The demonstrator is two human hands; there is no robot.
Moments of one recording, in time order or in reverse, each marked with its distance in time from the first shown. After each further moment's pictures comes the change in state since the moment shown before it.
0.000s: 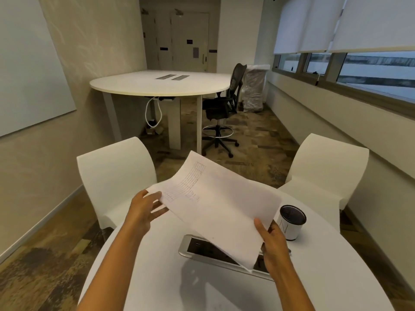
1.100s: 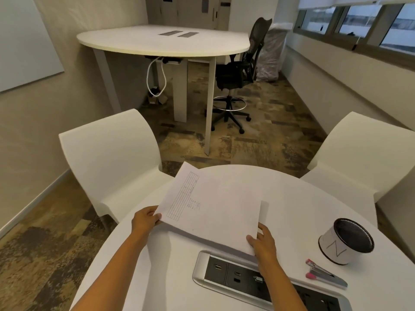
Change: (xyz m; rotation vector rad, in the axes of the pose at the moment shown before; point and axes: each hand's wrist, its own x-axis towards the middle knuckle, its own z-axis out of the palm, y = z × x) left_hand 0.221 -0.117 -0.050 0.423 0.119 -0.165; right_hand 0.146 0.134 0.065 -0.524 0.076 0.248
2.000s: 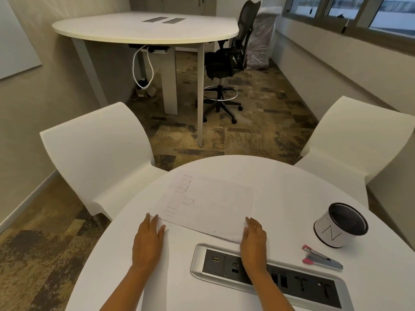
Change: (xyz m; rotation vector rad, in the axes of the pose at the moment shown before) left_hand -0.013 -0.076 0.021 0.730 0.068 0.428; right_hand -0.013 0.033 0.022 -0.563 0.229 -0.364
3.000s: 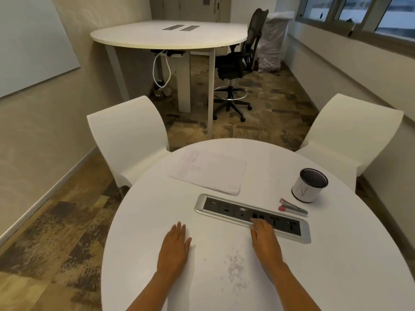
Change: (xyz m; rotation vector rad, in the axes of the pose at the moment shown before) left_hand -0.206 -0.006 0.011 0.210 -0.138 0.181; right_hand -0.123 0.057 -0.096 -0.115 -0.200 -0.192
